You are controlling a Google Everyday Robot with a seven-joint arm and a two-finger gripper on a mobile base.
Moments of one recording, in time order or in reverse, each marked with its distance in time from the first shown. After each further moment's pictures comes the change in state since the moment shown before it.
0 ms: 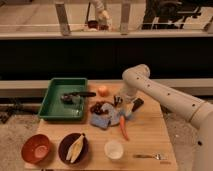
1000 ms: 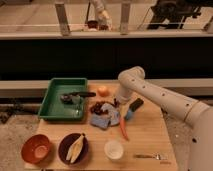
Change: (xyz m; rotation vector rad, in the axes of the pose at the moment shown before) arm -0.020 -0.014 0.016 0.009 -0.020 -0.005
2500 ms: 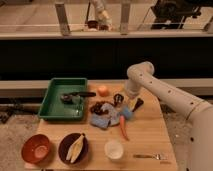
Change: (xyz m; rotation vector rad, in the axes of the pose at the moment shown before) arm 0.070 -0.008 -0.013 0.037 0.057 0.051
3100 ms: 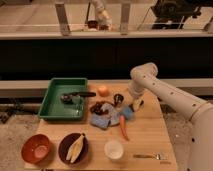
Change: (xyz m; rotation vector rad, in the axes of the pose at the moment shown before) arm 0.037 0.008 0.005 0.003 0.061 -0.037
